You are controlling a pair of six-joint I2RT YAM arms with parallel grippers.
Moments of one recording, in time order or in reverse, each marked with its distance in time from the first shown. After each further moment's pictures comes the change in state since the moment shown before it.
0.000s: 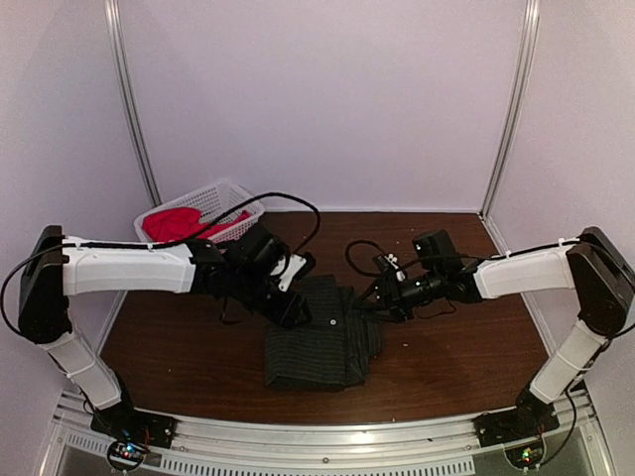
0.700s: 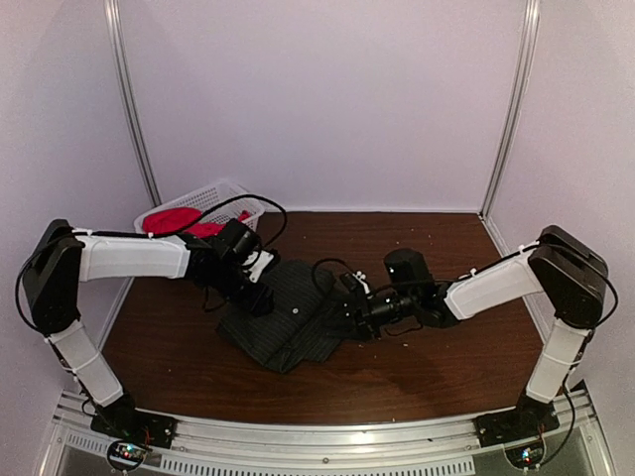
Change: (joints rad) left arm 0.190 0.094 -0.093 -0.045 -0.042 0.151; right arm 0.187 0.226 0.002 0.345 -0.024 0.246
